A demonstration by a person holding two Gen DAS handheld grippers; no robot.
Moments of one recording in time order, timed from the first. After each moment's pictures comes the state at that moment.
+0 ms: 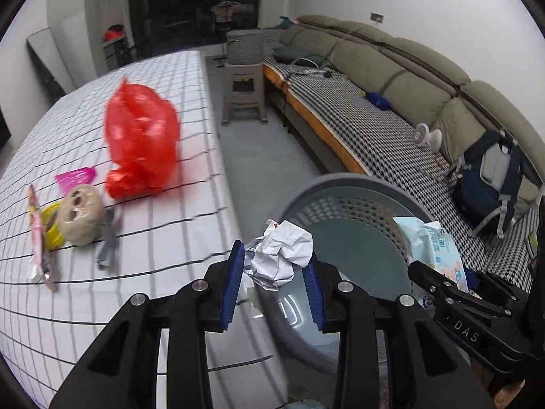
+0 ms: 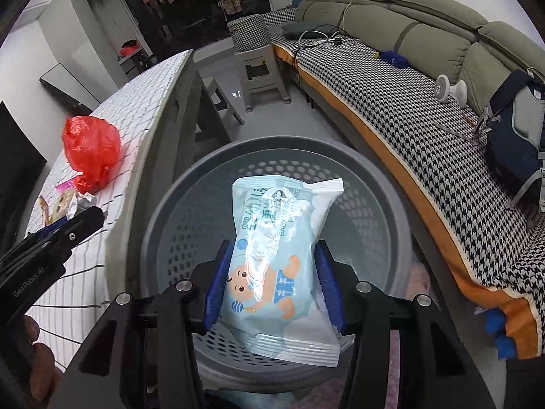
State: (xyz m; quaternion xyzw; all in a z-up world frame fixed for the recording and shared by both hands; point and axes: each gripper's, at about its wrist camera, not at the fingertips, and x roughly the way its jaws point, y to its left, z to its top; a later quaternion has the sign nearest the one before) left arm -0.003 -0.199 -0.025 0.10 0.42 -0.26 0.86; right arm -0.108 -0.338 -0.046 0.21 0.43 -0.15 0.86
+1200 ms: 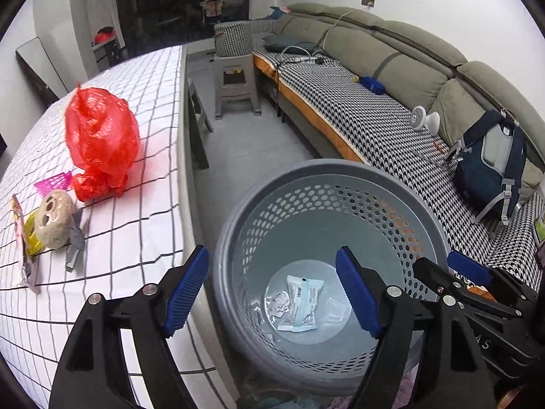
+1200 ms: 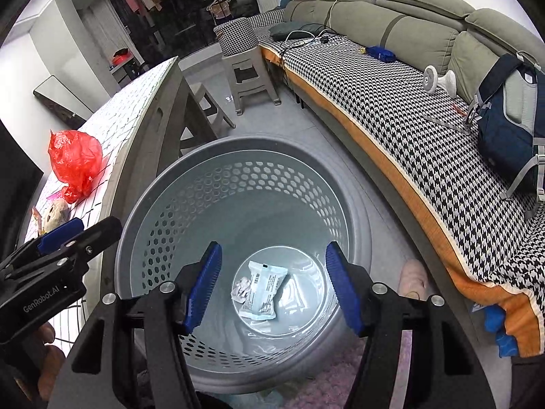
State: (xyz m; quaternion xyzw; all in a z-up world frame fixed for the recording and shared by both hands) left arm -0.011 -0.237 -0.036 0.13 0.42 -0.26 0.86; right arm -0.126 -0.370 -0.056 0.23 0.42 -0.16 0.86
